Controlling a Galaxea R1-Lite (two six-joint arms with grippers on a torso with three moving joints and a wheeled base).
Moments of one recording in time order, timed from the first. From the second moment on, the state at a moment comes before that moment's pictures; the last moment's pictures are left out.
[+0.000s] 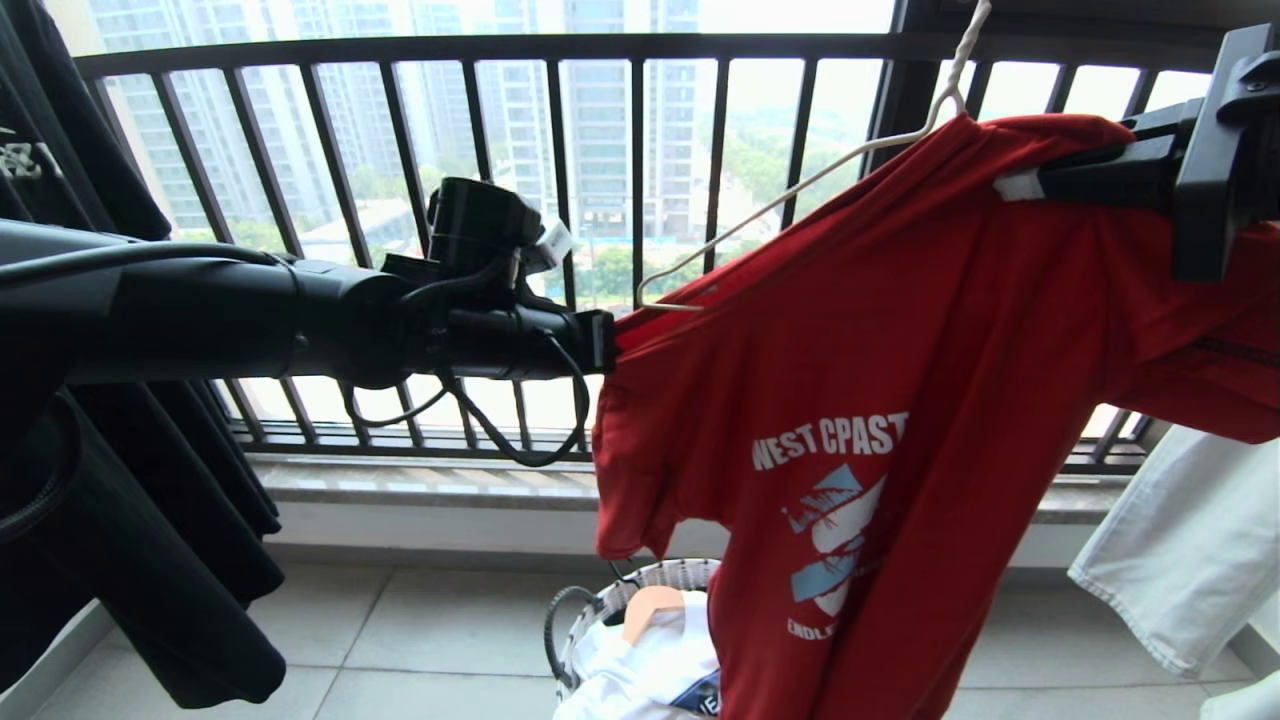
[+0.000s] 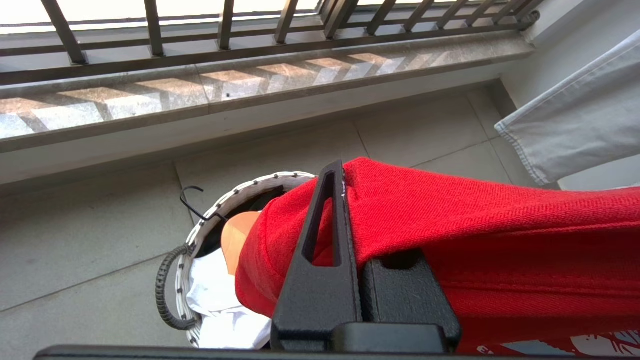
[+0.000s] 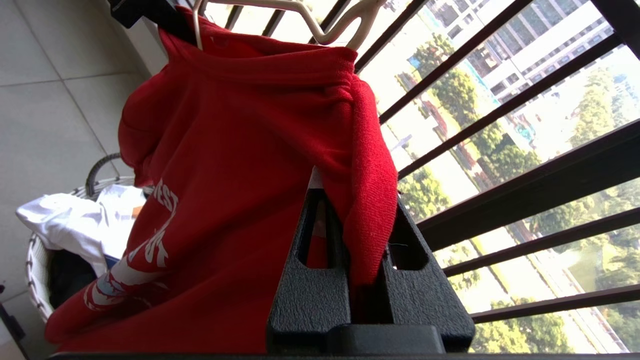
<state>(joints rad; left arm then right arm) -0.48 1.96 -1.59 0.02 -0.19 -0.31 0.26 1.41 -1.59 0.38 0.31 -0.66</state>
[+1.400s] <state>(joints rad) -0.57 1.80 -1.86 0.38 -0.28 -0.31 0.39 1.57 -1.39 0.08 0.40 -0.44</state>
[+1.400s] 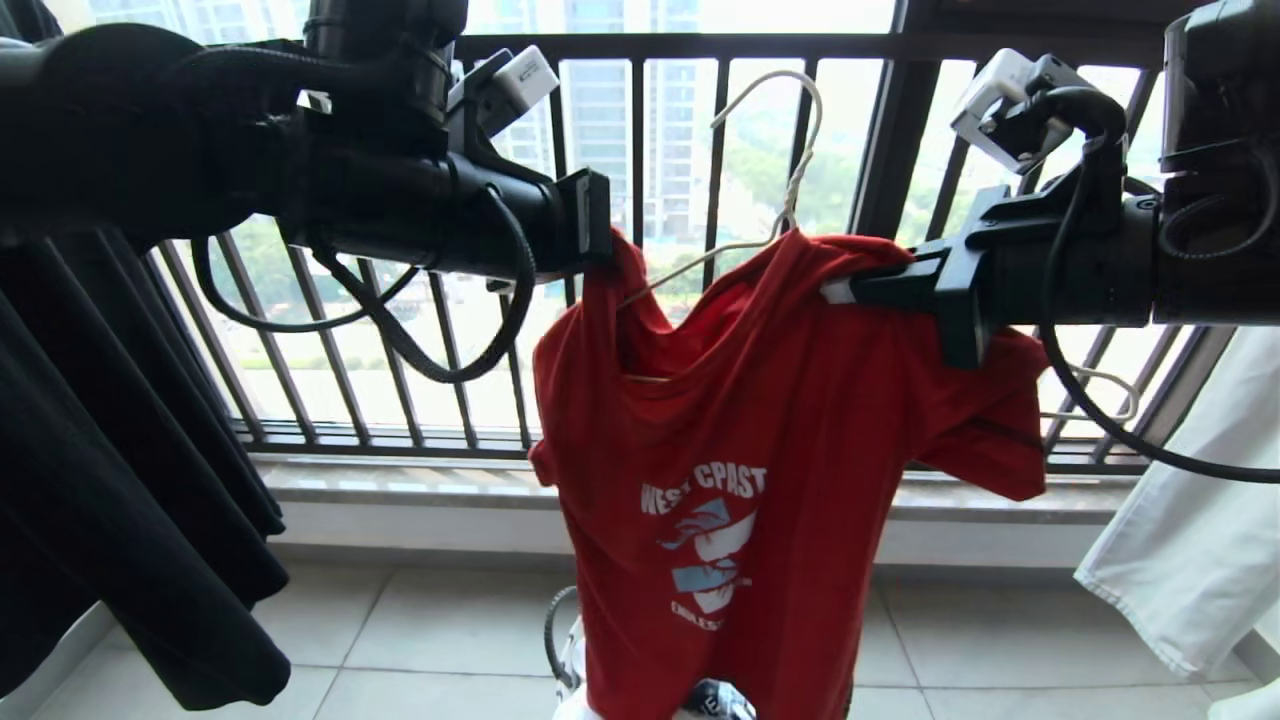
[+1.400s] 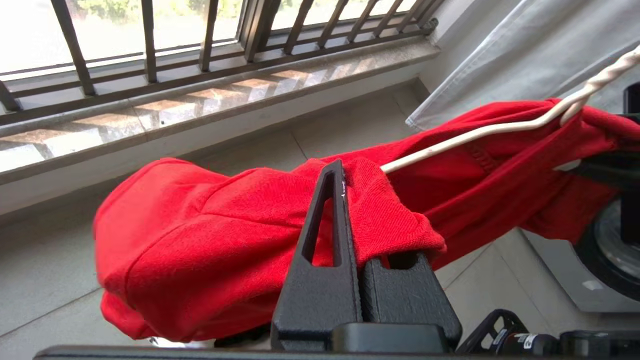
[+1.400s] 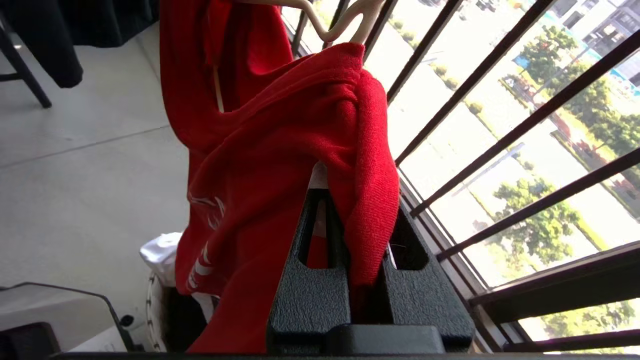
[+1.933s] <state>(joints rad) -0.73 1.73 -1.95 0.48 -0.25 -0.26 0.40 1.56 -1.31 -0.07 0.49 -0.30</state>
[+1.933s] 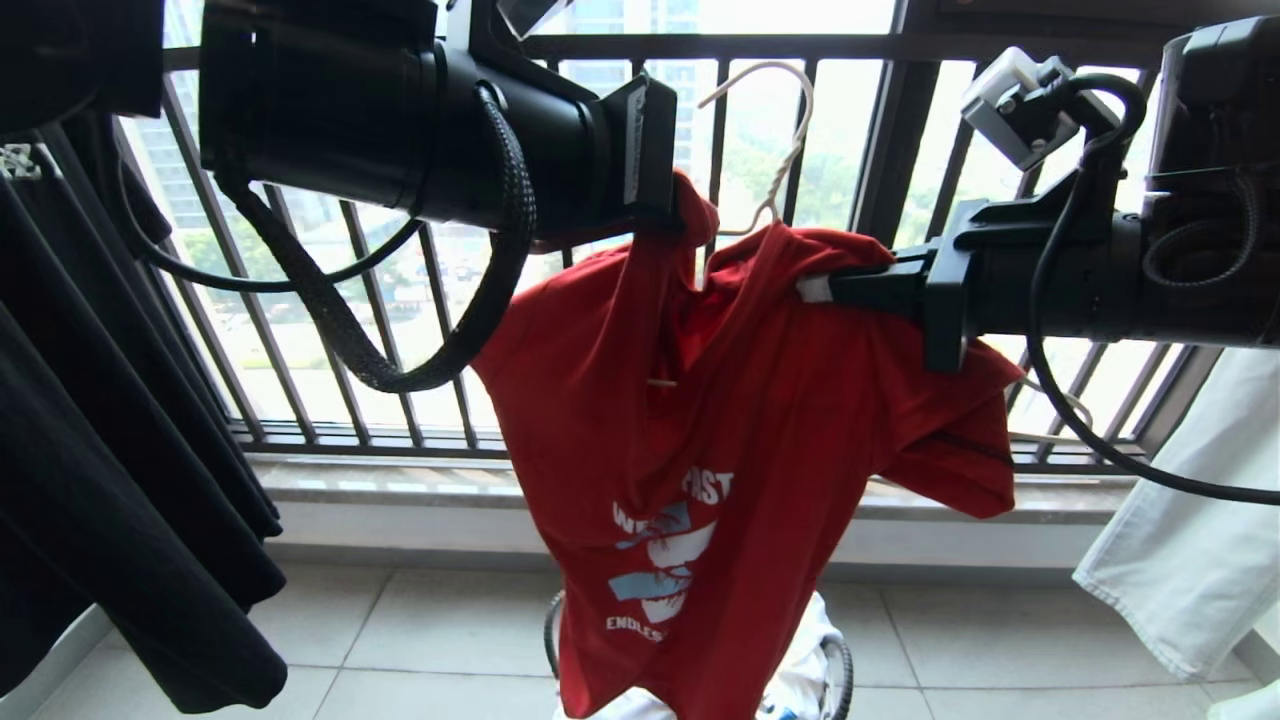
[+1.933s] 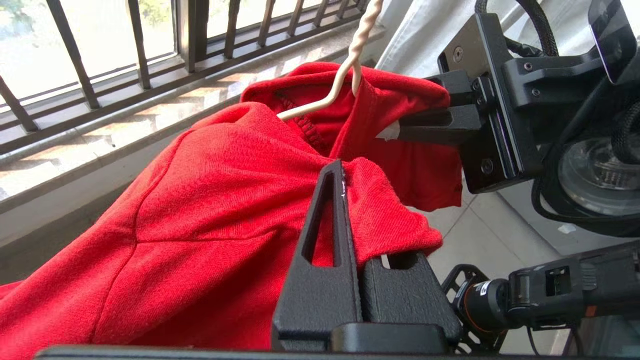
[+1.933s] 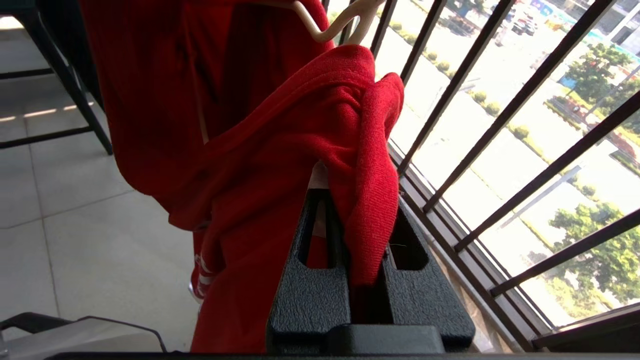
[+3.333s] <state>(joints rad) -0.80 1.68 -1.94 0.42 -0.12 -0.08 0.50 1.53 -1.33 -0.07 0.49 -0.27</state>
